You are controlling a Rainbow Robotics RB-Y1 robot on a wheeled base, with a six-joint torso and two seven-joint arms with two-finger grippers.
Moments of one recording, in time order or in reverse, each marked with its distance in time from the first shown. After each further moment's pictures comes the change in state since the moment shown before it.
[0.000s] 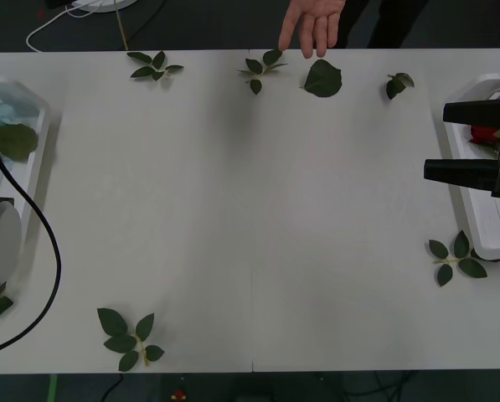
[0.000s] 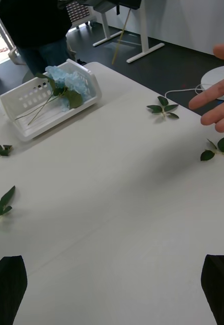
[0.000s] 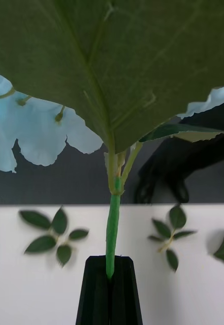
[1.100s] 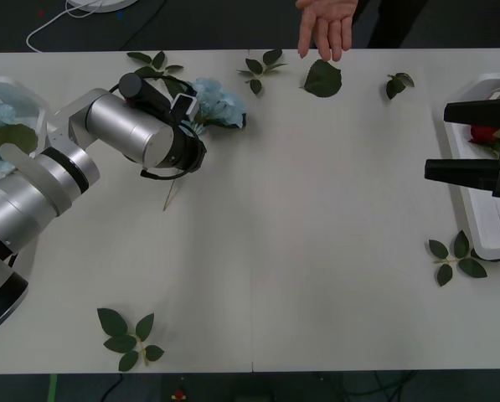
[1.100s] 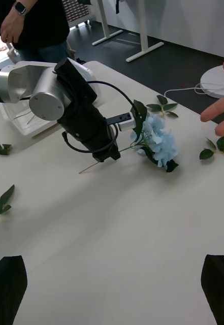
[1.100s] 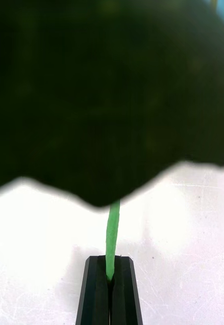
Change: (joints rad) right arm 0.001 -0.003 -0.001 0.001 0.001 0.000 0.000; left arm 0.087 0.045 -0.781 0.405 0.200 -0.190 0.000
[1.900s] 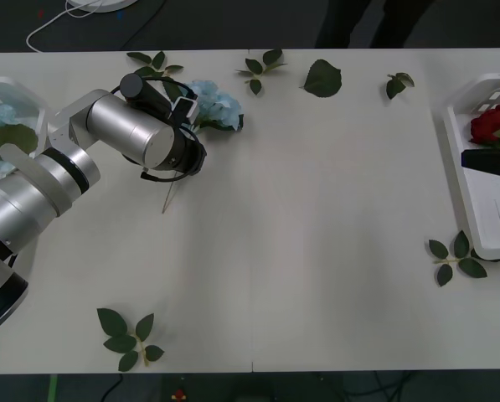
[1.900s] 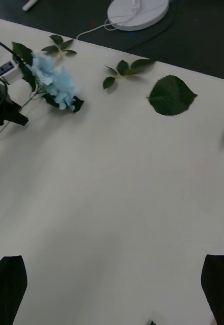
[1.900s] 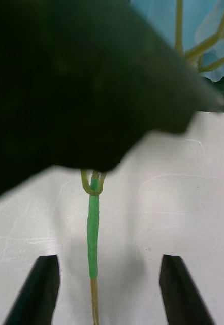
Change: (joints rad) right arm 0.066 -0.052 -0.046 0.060 0.326 -0.036 -0.360; left arm 0.000 0.000 -0.008 -0.001 0.016 0.020 0.000
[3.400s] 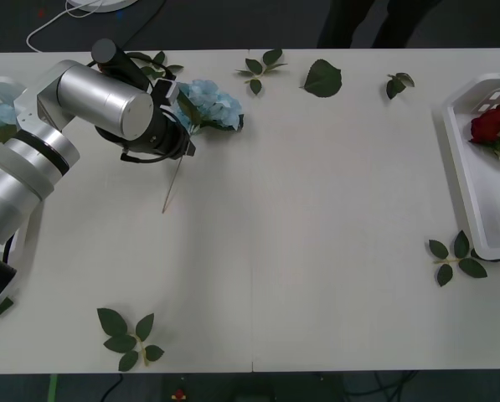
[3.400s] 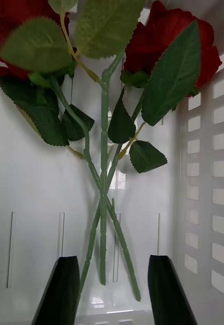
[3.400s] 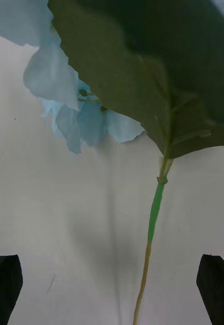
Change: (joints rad) right arm -0.290 -0.205 0.596 0.762 0.422 -0.358 -0.304; left arm 0.010 0.027 0.162 -0.079 -0.032 0.181 0.000
